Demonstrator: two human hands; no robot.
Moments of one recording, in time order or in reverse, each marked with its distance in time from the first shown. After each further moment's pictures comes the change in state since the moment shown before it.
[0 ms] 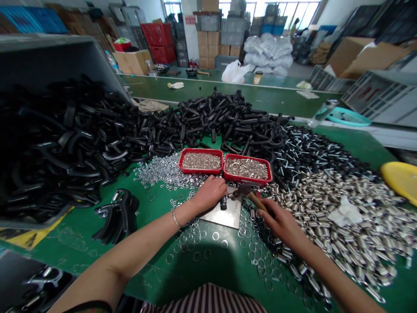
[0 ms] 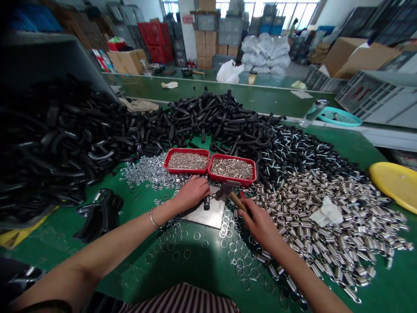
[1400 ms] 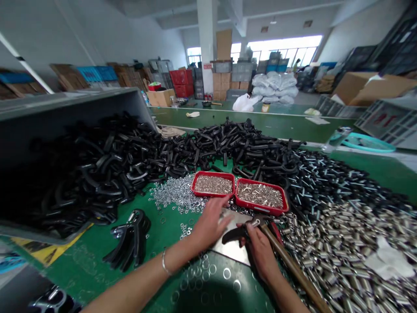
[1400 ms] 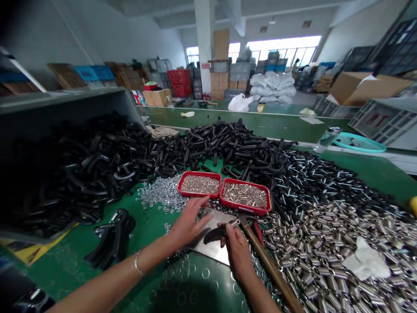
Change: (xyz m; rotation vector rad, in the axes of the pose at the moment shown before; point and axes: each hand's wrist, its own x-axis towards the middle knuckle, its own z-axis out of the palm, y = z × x) left_hand -0.034 0.003 -0.029 -0.334 0.361 -0.218; right_hand 0.048 -0.040 0.107 0.862 0.170 0.214
